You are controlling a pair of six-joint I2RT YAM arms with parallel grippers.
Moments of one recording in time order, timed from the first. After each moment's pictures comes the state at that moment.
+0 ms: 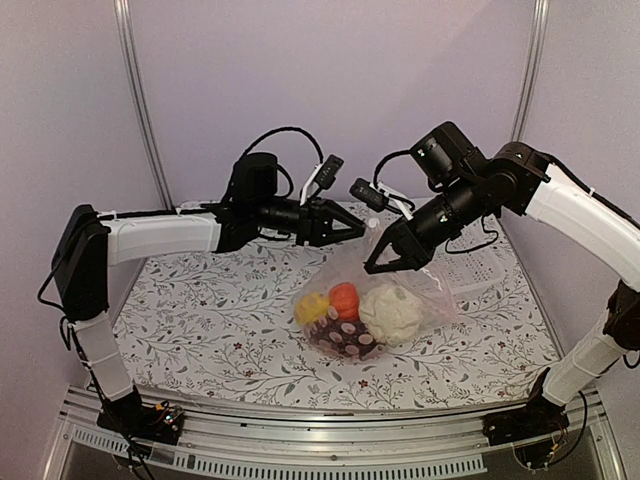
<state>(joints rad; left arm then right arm) -0.74 1.82 1.36 0.37 1.04 -0.33 0.88 1.53 1.69 -1.06 -0.51 0.06</state>
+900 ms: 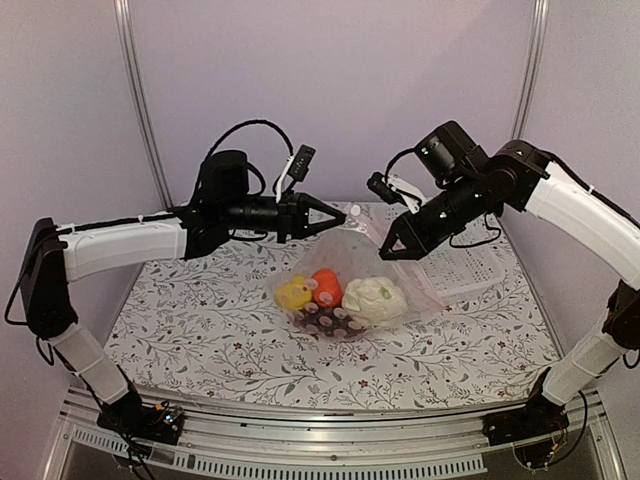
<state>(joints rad) -0.72 1.64 1.22 0.35 0.88 -0.33 0.83 1.53 1.68 -1.08 -0.26 0.13</state>
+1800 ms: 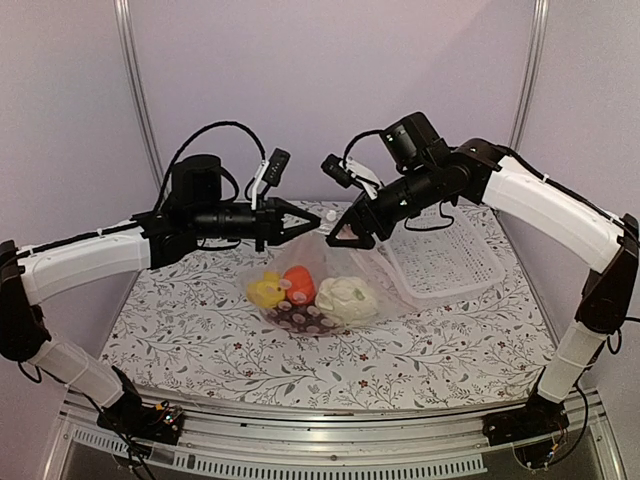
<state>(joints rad) -0.72 1.42 1.10 0.16 0.67 -0.24 0.83 1.72 1.82 -0.84 -0.40 -0.10</state>
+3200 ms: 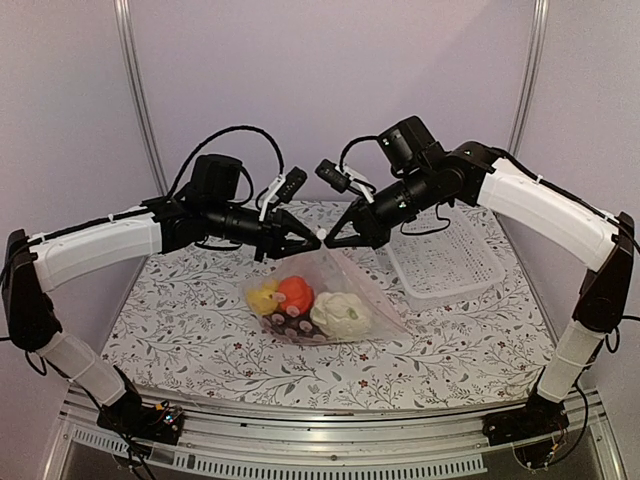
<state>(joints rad) -0.70 1.49 1.21 -0.16 0.78 0.05 0.83 1.74 1.80 -0.83 -0.61 -0.10</state>
